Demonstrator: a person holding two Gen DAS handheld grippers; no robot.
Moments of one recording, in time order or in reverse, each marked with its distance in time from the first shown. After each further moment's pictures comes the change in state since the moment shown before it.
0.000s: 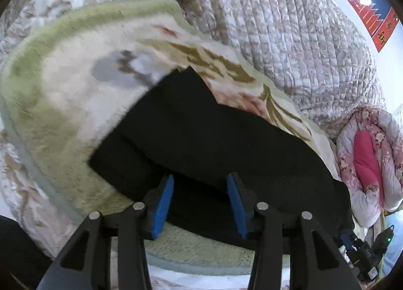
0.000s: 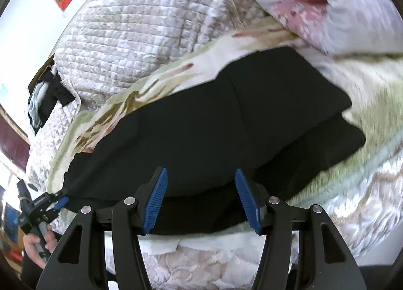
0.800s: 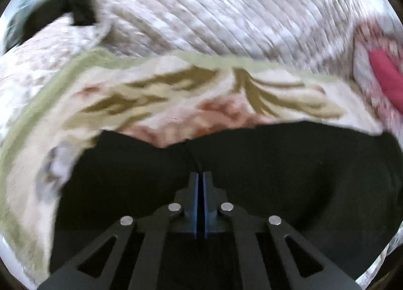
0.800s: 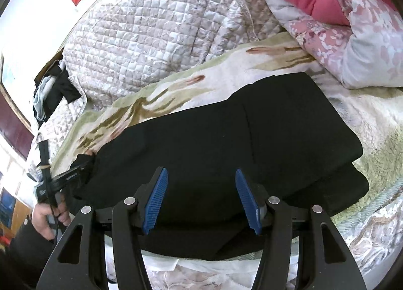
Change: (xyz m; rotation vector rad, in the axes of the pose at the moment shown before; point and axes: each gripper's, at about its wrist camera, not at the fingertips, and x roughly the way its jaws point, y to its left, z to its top) left arm 0.060 -0.102 0.023 0.463 -0.071 0.208; right arm 0.005 0.014 0.030 -0.115 -0.036 0.030
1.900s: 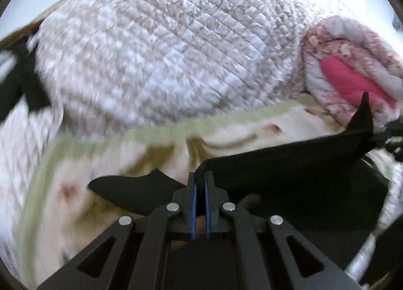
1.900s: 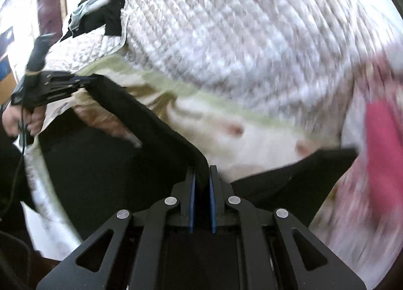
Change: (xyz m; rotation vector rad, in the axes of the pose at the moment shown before) left arm -0.042 -0.035 0.066 0.265 -0.130 -0.222; right arm 0.026 0.067 0.074 -0.604 0.145 -0.027
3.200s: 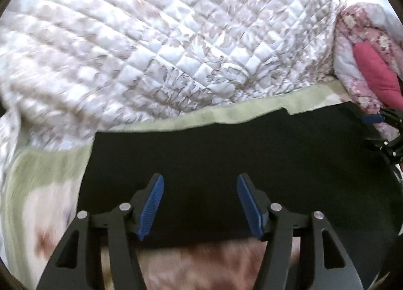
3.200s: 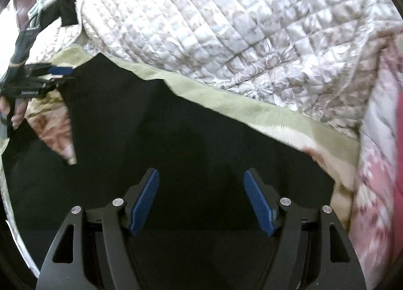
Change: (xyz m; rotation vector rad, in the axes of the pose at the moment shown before) left arm 0.169 0.051 0.075 0.047 0.201 -0.032; right arm 0.149 -0.097 0.089 -0.011 0.111 -0.018
